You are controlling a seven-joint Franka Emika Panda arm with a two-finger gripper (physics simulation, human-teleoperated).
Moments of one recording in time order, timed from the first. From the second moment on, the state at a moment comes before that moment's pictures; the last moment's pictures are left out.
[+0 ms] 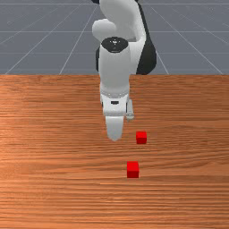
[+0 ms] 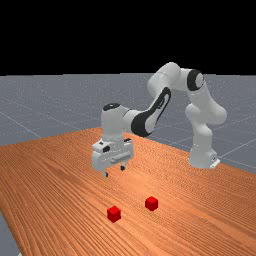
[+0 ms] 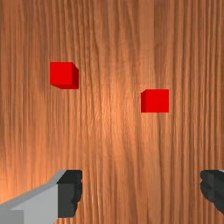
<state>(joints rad) 0.00 0.62 0.00 -1.57 0.00 2.16 -0.78</state>
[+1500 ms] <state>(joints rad) 0.00 0.97 0.00 -1.15 0.00 2.01 -0.78</state>
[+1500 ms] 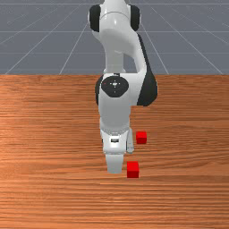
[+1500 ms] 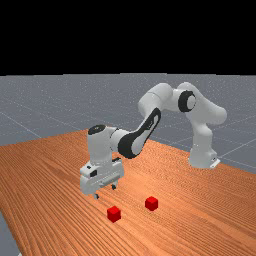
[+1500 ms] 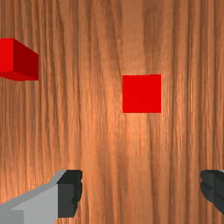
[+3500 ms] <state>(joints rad) 0.09 1.17 0.01 -0.99 0.01 2.02 -0.67</state>
